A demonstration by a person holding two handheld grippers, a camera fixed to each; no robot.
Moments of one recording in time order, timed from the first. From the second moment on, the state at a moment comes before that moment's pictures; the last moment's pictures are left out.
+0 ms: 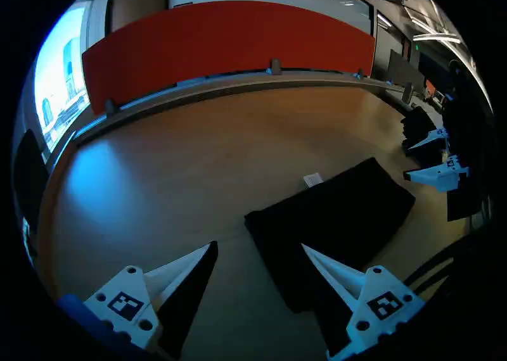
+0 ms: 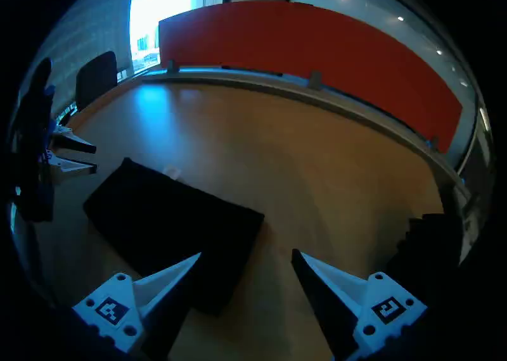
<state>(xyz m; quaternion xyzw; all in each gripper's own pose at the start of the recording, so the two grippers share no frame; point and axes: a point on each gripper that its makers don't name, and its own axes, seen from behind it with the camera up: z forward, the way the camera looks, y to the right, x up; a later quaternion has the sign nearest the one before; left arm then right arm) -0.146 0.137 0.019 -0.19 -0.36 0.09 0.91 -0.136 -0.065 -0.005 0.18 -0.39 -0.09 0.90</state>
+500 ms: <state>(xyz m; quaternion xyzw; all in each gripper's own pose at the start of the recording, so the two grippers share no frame) -0.134 0.121 -0.010 -0.15 -0.35 0.07 0.92 -0.130 -0.070 -0.020 0.20 -0.38 -0.10 0.90</state>
